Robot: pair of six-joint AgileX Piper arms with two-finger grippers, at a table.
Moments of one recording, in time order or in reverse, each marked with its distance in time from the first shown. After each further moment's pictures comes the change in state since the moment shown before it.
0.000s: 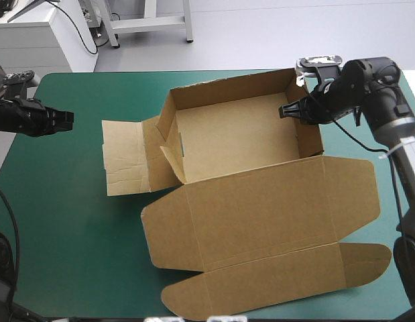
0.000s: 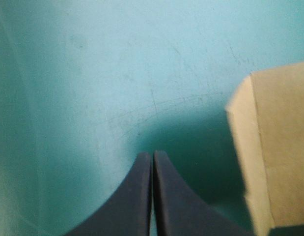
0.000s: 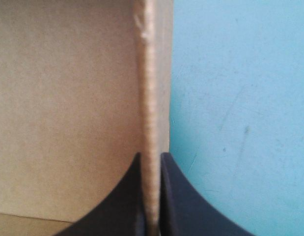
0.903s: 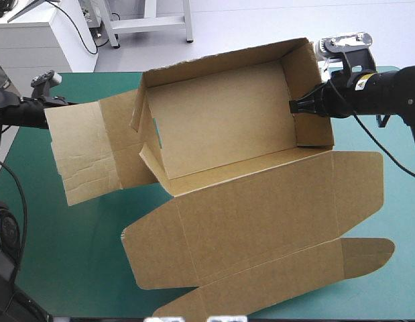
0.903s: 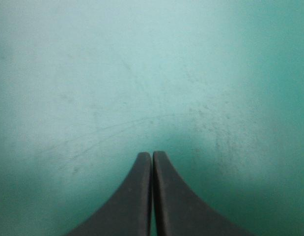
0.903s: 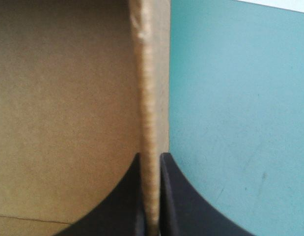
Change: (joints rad) left arm -0.062 0.130 0.000 -0.188 -0.034 -0.007; right arm -0.009 -0.239 -0.003 0.150 -0.048 -0.117
